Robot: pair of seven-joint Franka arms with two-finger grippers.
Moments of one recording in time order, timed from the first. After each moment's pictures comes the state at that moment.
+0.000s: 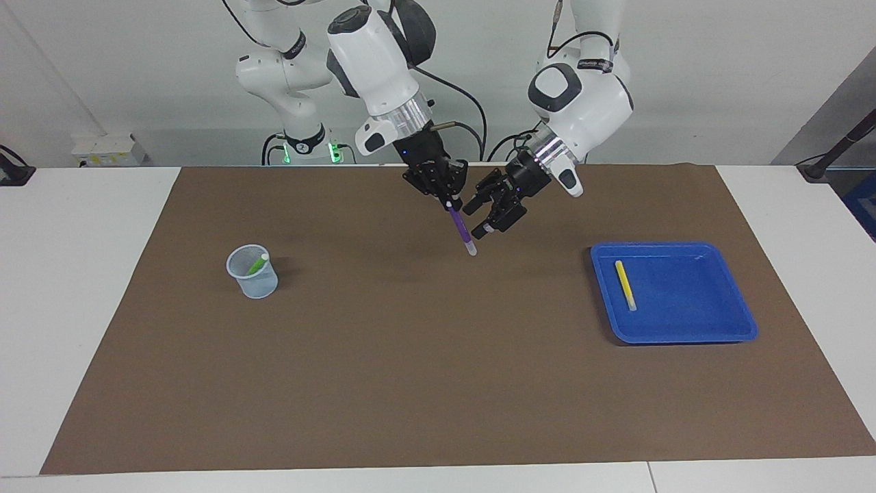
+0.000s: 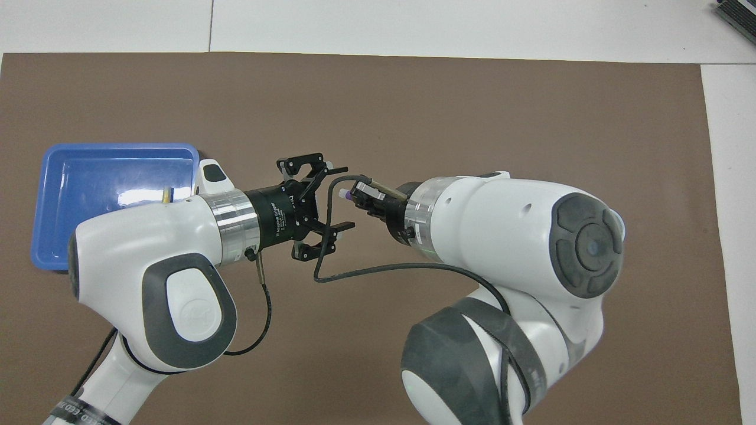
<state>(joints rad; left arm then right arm) -0.49 -0.06 -0.07 -2.13 -1.12 2.57 -1.20 0.21 0.05 0.37 -1.82 0.29 2.31 0.94</state>
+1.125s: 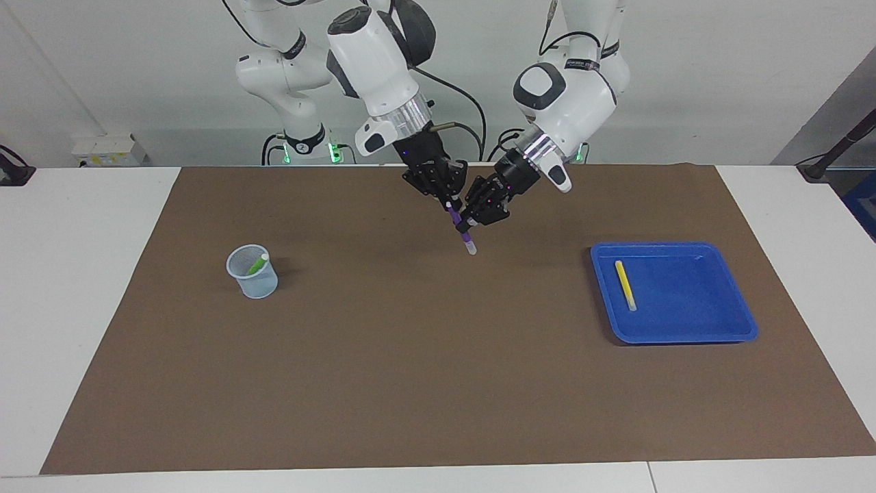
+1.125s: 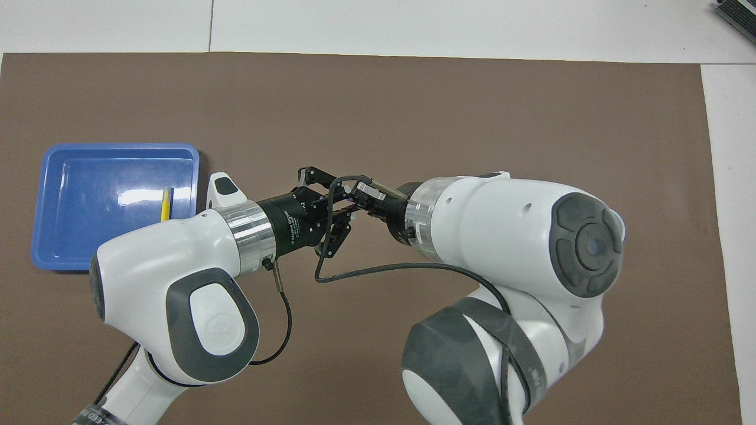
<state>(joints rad) -0.54 -0.06 -0.07 -2.14 -1.16 2.66 -1.23 0.21 0.05 0.37 -1.82 0.29 2.31 0.94</state>
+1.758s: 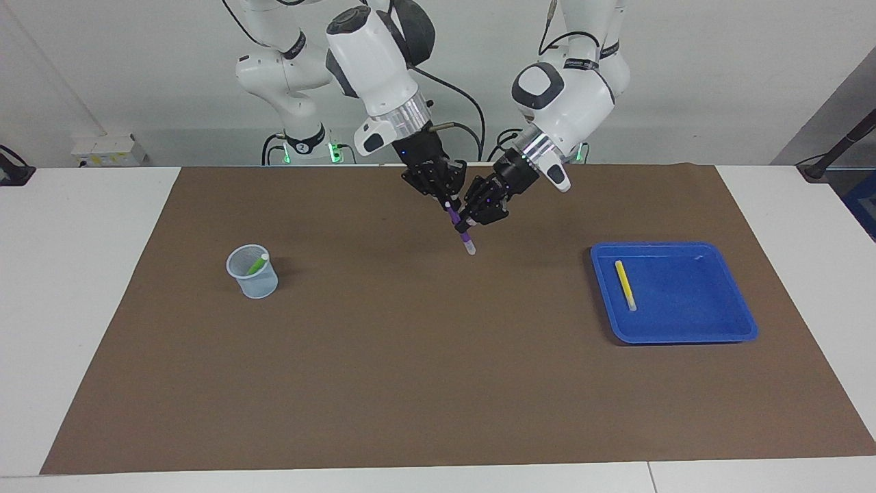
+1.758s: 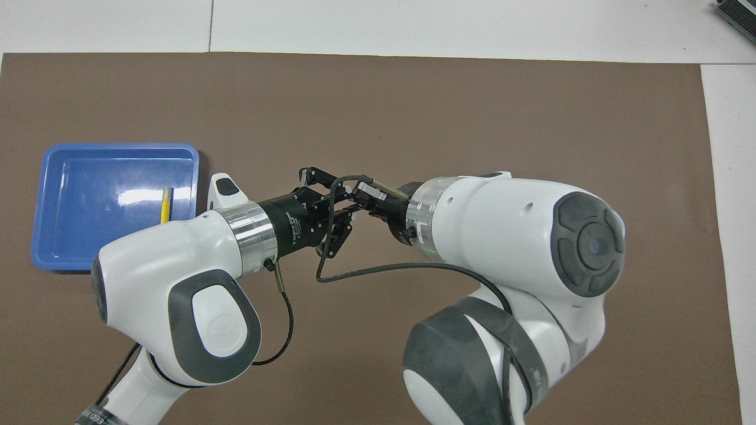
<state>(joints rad) -0.54 -0.06 -0.06 -2.14 -1.16 2.67 -1.21 0.21 0.05 0.37 -1.82 0.29 2.31 0.94</state>
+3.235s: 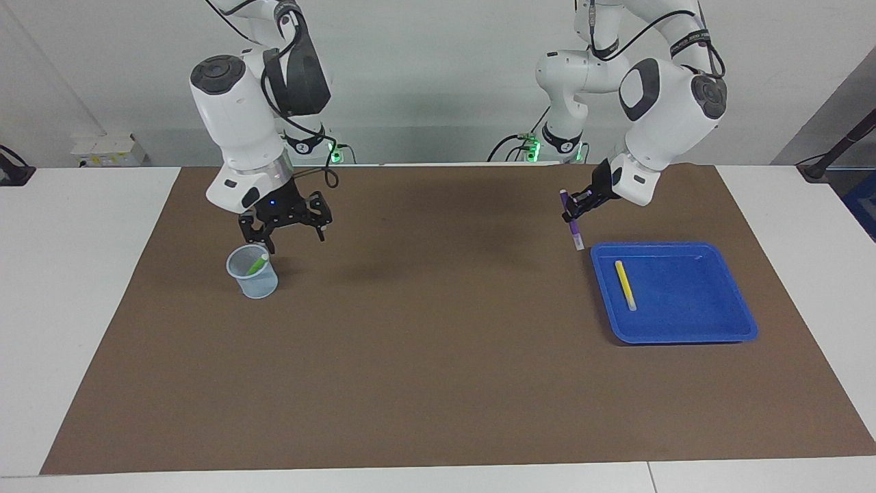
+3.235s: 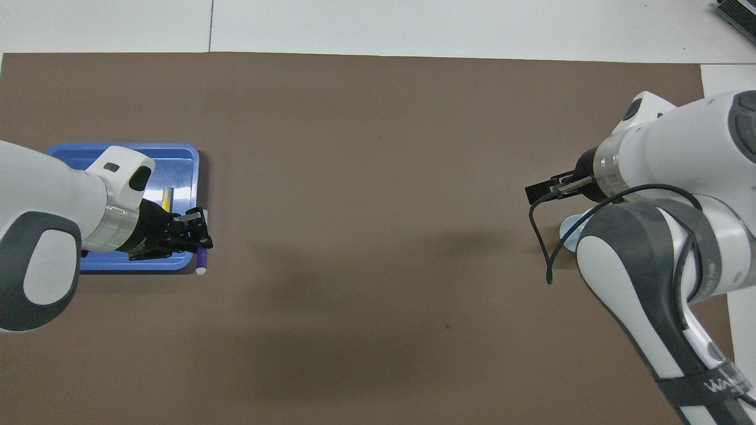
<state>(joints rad) -0.14 -0.10 -0.04 -2.05 -0.26 1.86 -0.38 -0.19 0.04 0.35 -1.86 0.01 1.98 -0.13</state>
